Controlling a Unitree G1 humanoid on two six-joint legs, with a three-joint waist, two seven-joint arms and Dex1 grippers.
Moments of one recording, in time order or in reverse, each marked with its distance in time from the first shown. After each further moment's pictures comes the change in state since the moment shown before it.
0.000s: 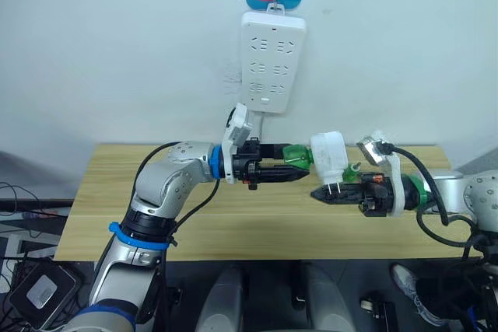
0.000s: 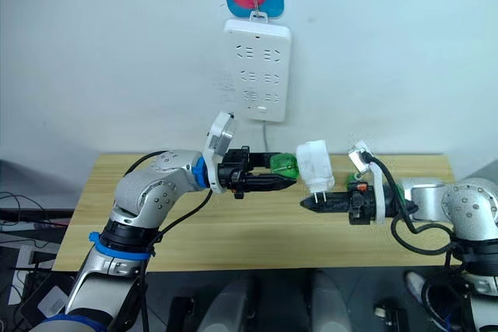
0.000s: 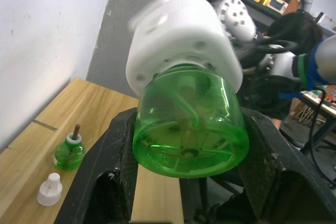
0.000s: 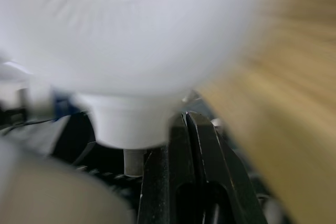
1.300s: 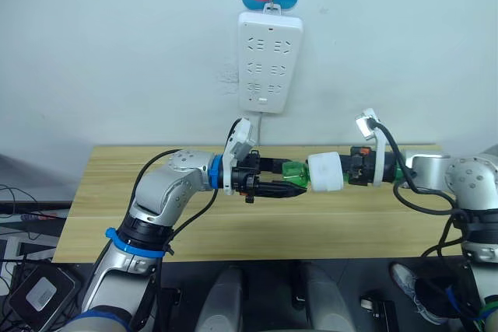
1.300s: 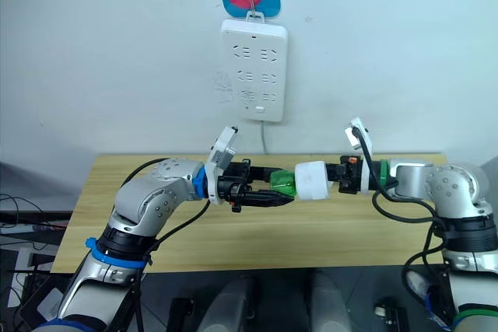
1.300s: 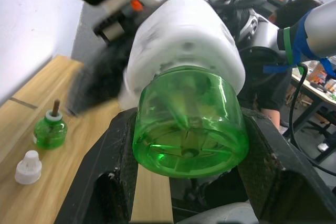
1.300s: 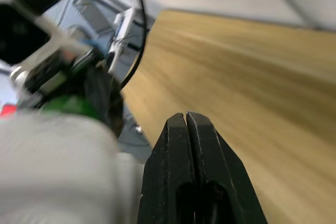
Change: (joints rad) left arm 0.027 0.028 -0.039 -0.028 0.009 -0.001 -0.048; right arm -0.119 0.066 0.014 0.123 -0.256 -0.064 -0.065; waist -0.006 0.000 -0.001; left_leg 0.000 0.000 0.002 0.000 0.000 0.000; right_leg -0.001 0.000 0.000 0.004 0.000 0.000
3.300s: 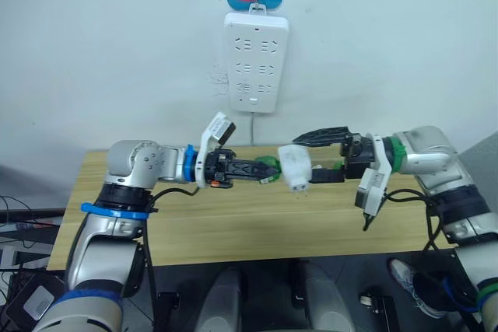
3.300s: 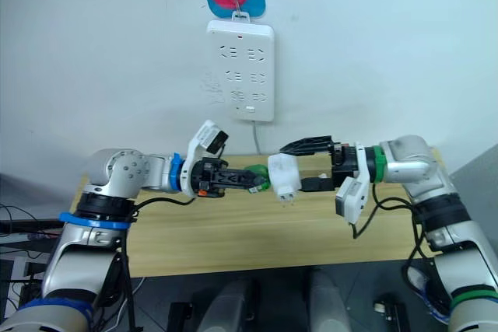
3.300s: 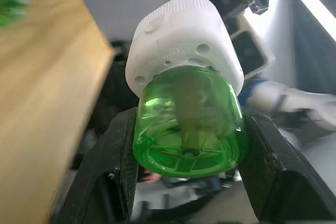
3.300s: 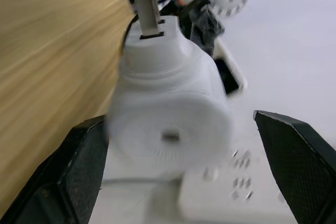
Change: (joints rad) left arm -0.200 0.062 0.138 0.314 -0.288 0.814 -0.011; right arm -0.211 0.061 0.354 0.500 -1.277 -2.551 0.368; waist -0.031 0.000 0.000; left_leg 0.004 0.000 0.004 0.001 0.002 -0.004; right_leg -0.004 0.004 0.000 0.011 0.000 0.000
